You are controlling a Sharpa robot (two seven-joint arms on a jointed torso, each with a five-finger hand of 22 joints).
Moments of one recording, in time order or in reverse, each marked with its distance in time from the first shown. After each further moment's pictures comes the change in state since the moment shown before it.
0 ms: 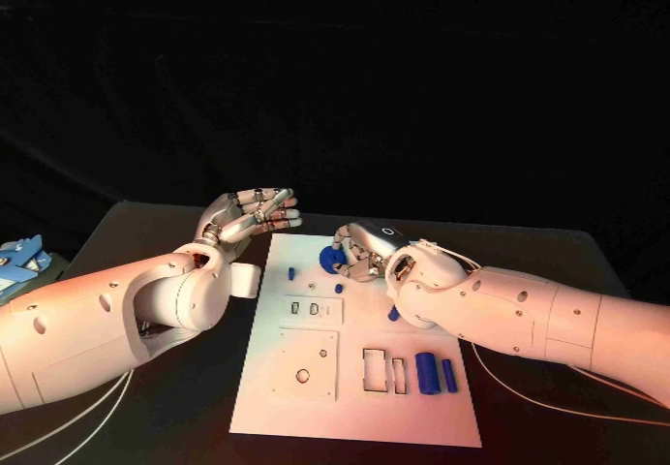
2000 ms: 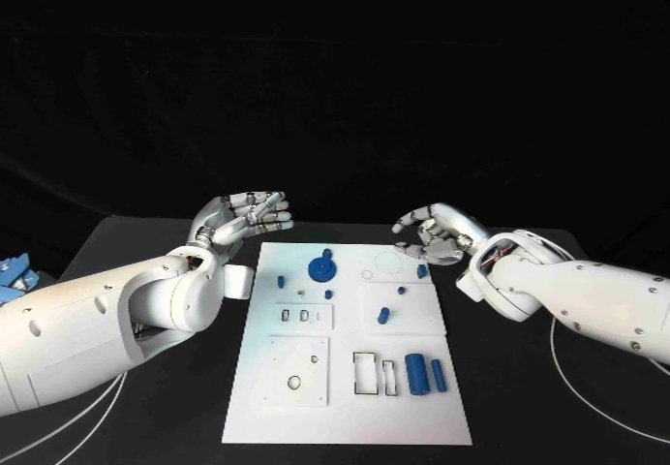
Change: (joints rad) left arm -0.001 -0.006 0.000 -0.028 0.000 0.004 -0.003; left_hand -0.007 -0.007 0.015 -0.004 0.000 0.004 -0.004 -0.003 0.000 0.020 -0.006 0.001 0.003 0.000 0.000 -0.008 0.008 0.000 0.000 0.000 0.000 -0.005; right arm 0.050 -0.347 0.009 0.134 0.451 0.049 0.339; right_hand -0.026 -0.008 -0.025 0.002 -0.012 0.006 -0.008 -0.201 -0.005 -0.054 0.043 -0.051 0.000 0.002 0.027 0.000 0.000 0.000 -0.033 0.029 -0.052 -0.037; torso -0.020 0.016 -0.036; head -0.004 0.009
